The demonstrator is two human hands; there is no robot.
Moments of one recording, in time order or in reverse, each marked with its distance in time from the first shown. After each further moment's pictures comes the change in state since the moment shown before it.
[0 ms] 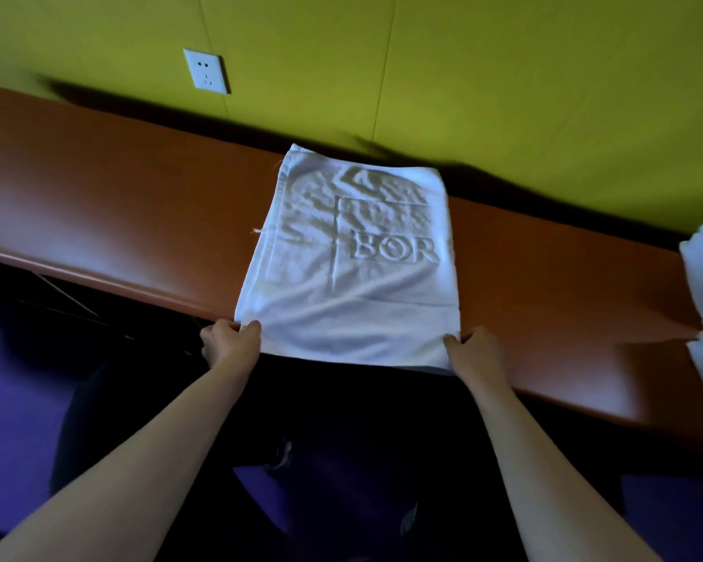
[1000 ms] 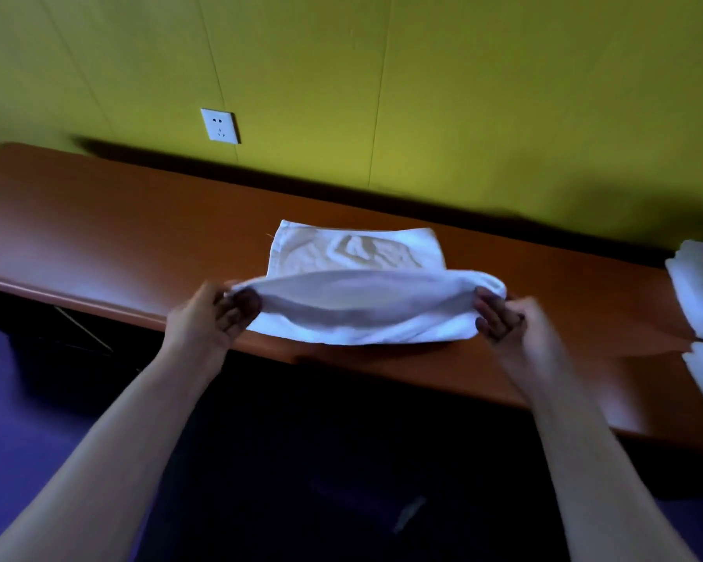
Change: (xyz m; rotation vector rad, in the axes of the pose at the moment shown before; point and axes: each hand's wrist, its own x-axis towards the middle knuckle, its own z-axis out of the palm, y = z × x) left_hand -0.038 0.076 -0.089 -0.996 -0.285 -0.023; right_hand -0.032 -0.024 -0.093 1.482 -0.271 -0.091
